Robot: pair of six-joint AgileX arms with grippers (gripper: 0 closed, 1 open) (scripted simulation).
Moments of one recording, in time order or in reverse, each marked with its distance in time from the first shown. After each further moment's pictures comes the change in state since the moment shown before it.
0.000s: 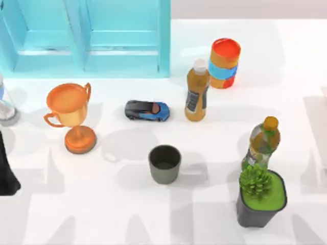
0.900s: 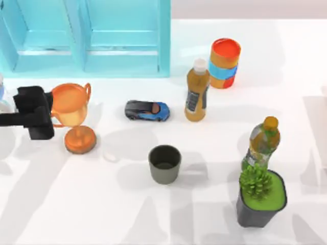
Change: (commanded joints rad) left arm -0.285 0.748 0.703 -0.491 0.005 -0.266; right arm 0.000 0.000 0.000 0.000 0.000 0.000
